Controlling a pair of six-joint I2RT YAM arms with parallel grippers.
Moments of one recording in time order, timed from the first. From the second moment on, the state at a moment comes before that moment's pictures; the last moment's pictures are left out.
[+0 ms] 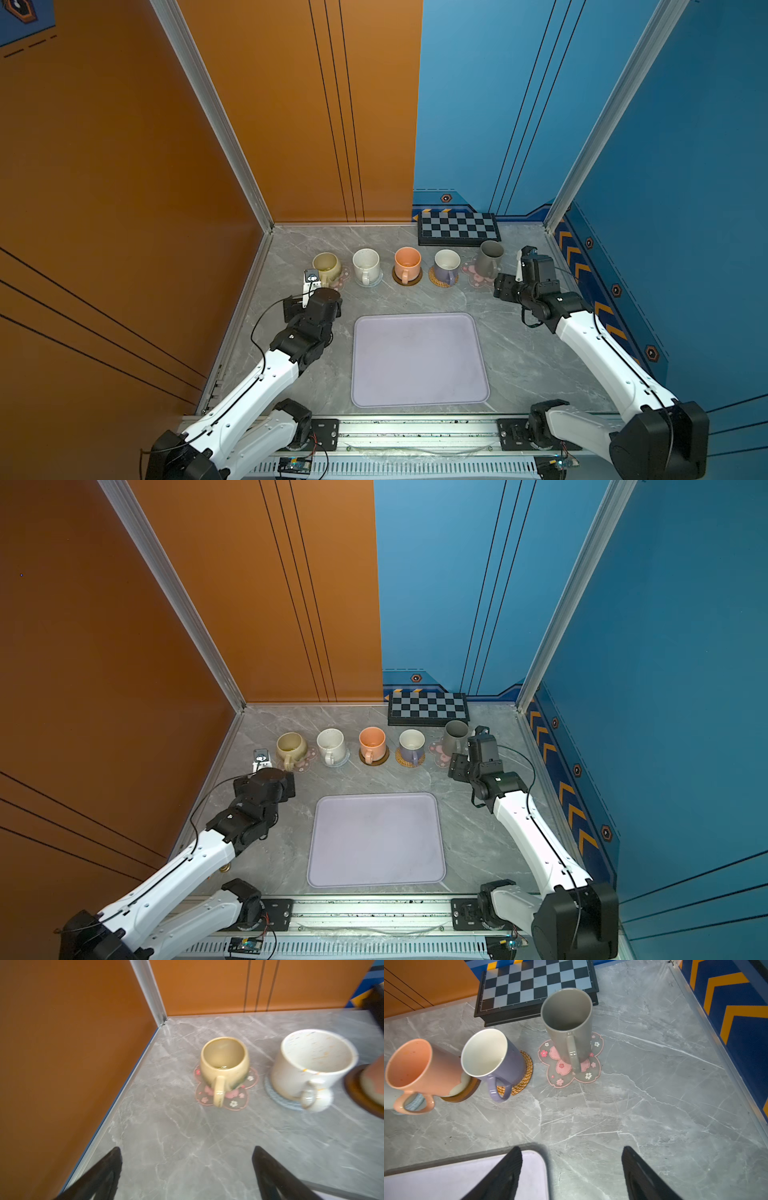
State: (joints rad) left arm -0.38 0.90 0.52 -0.22 -0.77 -0.23; right arm 0.16 1.16 0.88 -0.48 0.13 0.31
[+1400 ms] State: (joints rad) left arm -0.11 1.51 0.36 0.80 -0.44 -0.02; right arm -0.02 1.44 0.35 0.72 0.16 0.16
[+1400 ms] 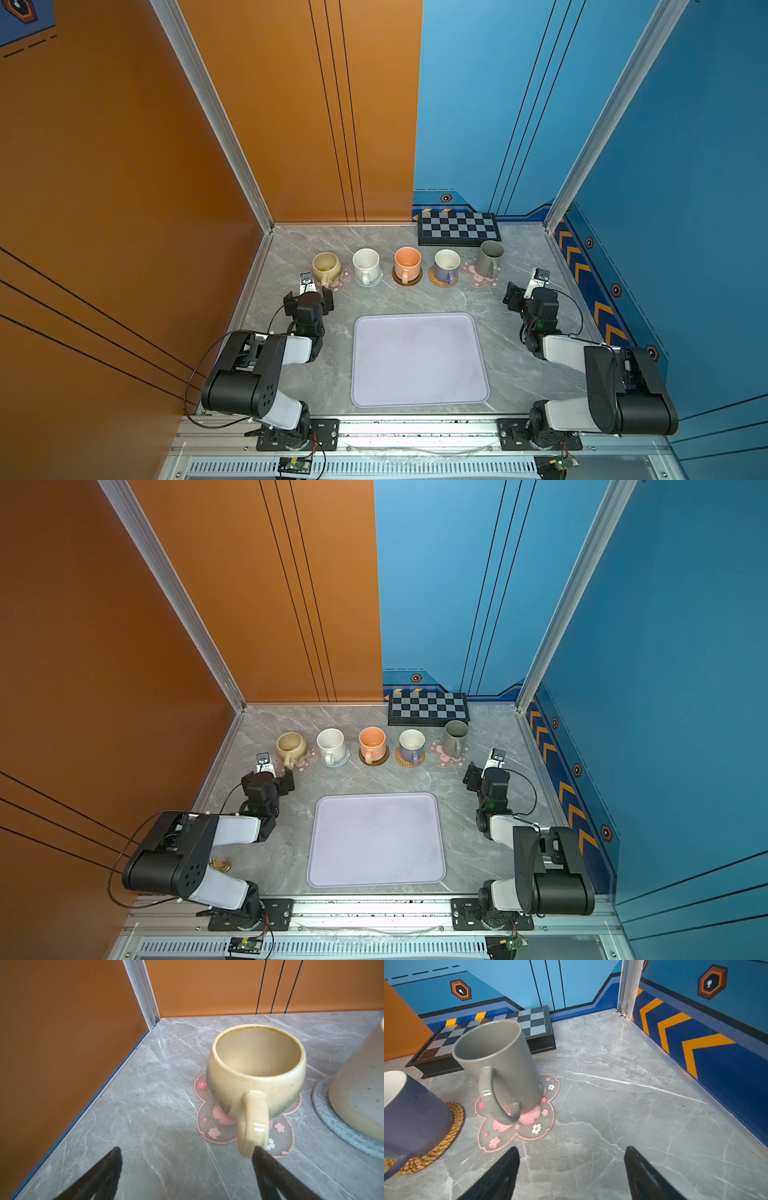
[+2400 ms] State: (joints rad) left arm -0.09 1.57 0.34 0.91 -0.34 0.00; right arm 0.06 1.54 0.35 0.87 0.21 0.06
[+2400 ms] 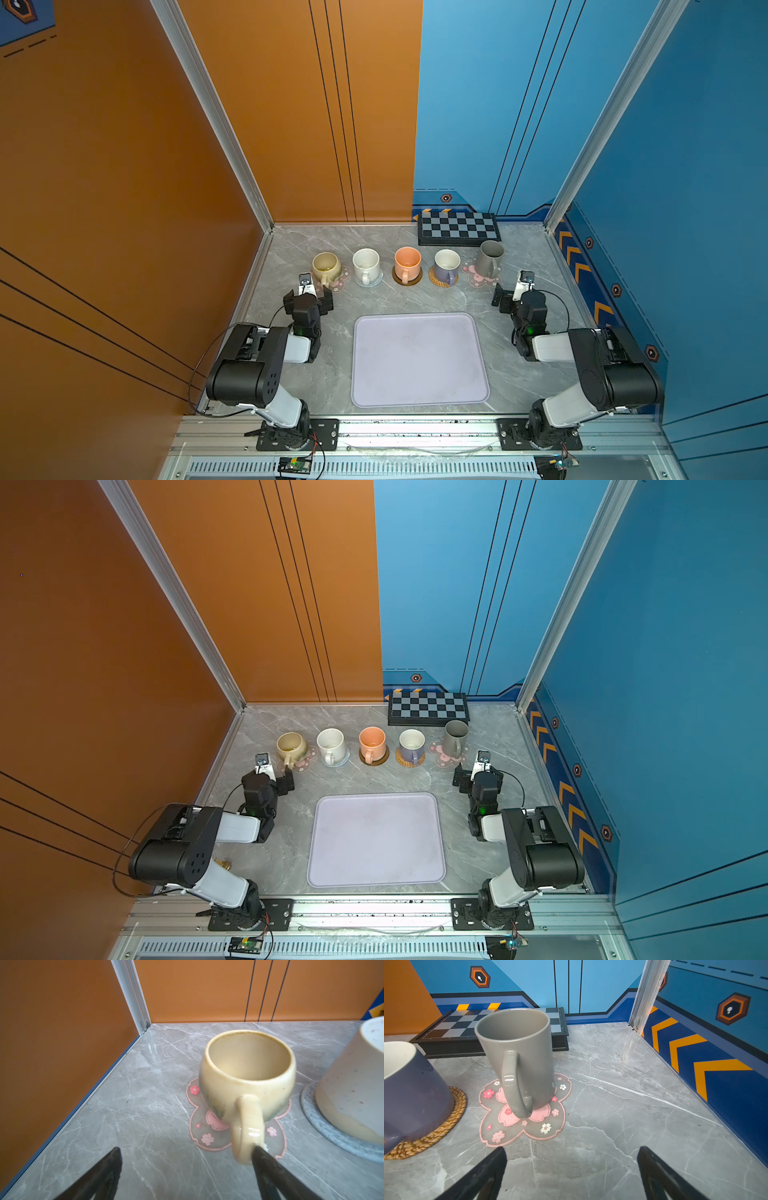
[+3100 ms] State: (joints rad) left arm -0.09 1.57 0.34 0.91 -0.34 0.01; right arm 0.06 1.54 0.35 0.87 0.22 0.06
